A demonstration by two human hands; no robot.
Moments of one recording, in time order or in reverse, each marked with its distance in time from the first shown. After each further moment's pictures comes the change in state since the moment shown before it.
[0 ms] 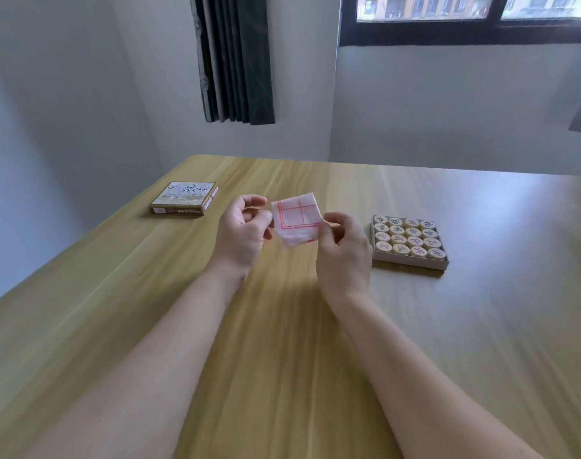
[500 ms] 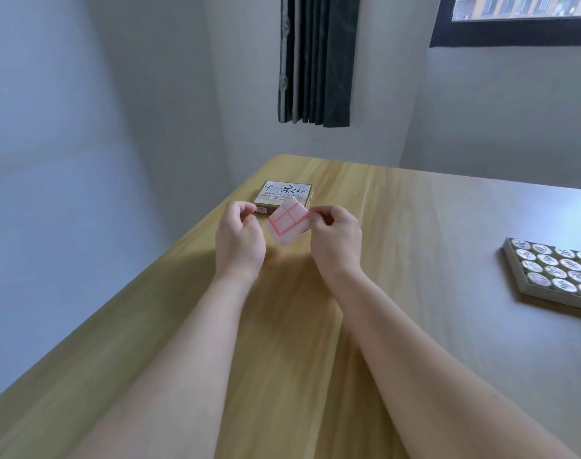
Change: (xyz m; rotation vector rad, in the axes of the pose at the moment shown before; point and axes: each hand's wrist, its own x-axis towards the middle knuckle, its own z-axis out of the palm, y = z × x) left_hand 0.050 -0.030 -0.163 0.349 0.400 -0.020; right_hand -0.017 -0.042 0.187 0.047 -0.243 0.050
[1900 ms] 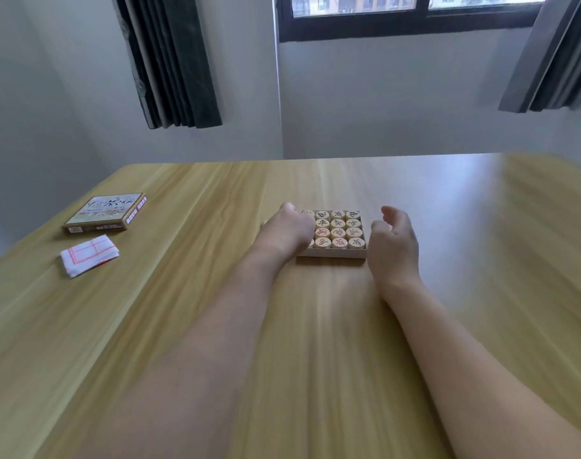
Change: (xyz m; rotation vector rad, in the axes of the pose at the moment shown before) left_hand -0.179 0.142 0.243 0.438 -0.758 -0.009; right_hand 0.001 0.080 -0.341 -0.045 0.357 0.177
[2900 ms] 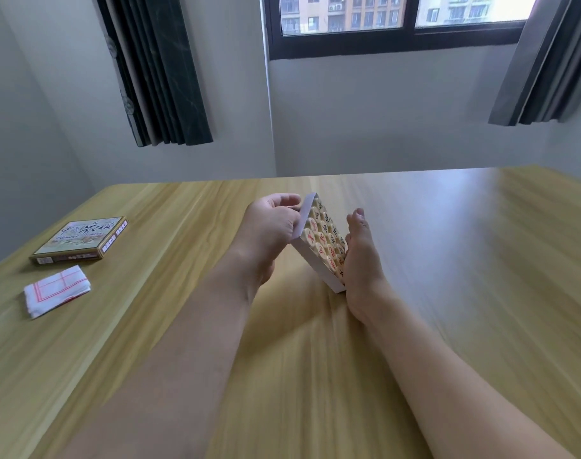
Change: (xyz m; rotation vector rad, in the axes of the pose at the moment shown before) left_hand 0.002 0.020 -0.024 -0.733 -0.015 0.146; right_hand 0.017 -0.012 0.032 0.459 -0.323 0.165
